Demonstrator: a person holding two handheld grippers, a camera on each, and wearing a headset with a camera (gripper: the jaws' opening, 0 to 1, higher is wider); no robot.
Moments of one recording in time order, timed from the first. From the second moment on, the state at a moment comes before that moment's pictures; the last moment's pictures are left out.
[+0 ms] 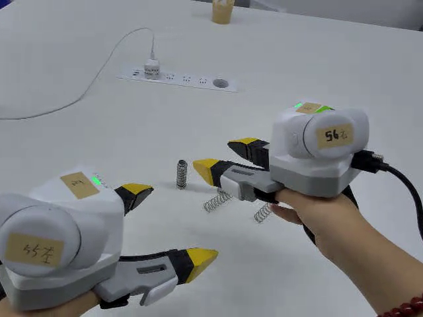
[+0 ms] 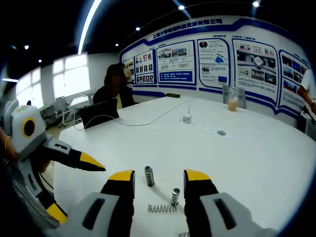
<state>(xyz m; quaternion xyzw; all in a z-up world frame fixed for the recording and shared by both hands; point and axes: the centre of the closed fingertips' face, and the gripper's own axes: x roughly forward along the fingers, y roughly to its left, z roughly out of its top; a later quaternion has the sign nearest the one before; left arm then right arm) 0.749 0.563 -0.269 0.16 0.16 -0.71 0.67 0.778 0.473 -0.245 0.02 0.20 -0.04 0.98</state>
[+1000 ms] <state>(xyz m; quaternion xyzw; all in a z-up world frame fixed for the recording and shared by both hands) 0.768 0.529 -0.299 0.21 0.16 -0.70 0.67 0.709 0.449 -0.252 0.04 0.21 -0.05 0.98</state>
